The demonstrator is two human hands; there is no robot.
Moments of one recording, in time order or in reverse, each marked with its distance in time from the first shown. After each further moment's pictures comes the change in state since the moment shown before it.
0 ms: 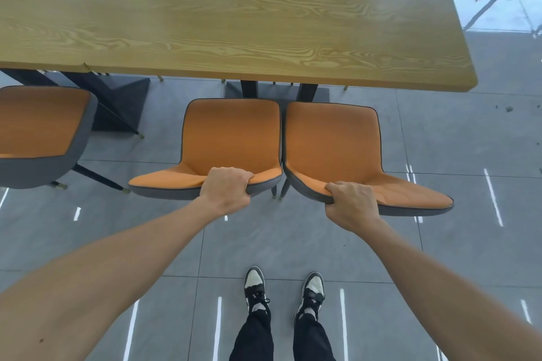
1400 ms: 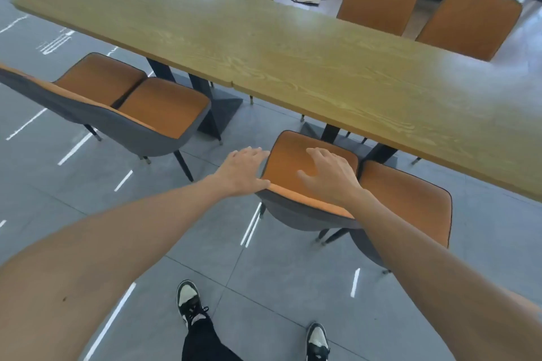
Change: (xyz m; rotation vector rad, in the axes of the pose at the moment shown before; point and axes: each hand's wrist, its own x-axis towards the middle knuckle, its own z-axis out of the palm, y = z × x) left_hand -0.132 -0.181 -0.101 -0.255 0.019 -0.322; right_hand 0.082 -0.277 -0.143 0.182 0.036 -0.337
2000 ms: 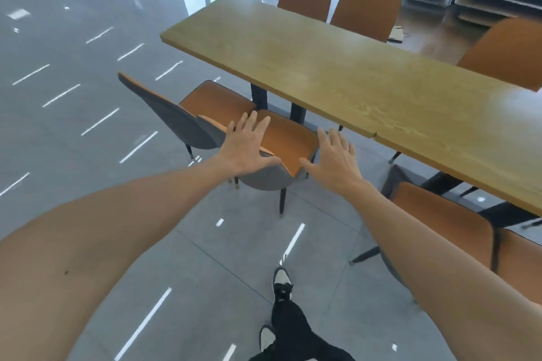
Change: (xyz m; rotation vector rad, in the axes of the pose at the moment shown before) left_hand -0.092 -0.455 -0.187 0.090 0.285 -0.206; right_hand 0.230 -0.445 0.067 -0.008 0.084 -0.076
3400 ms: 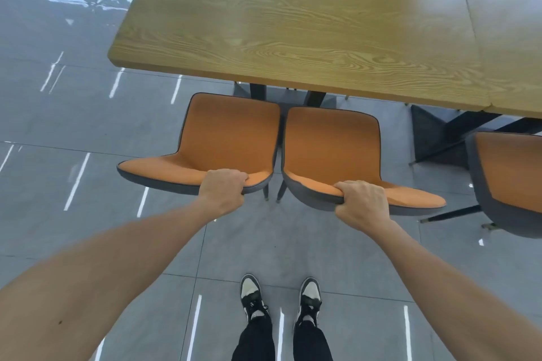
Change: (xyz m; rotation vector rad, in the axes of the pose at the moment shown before) left_hand 0.259 -0.502 0.079 0.232 -0.308 0.443; right_hand 0.274 -0.273 0.223 -0.193 -0.125 0.431
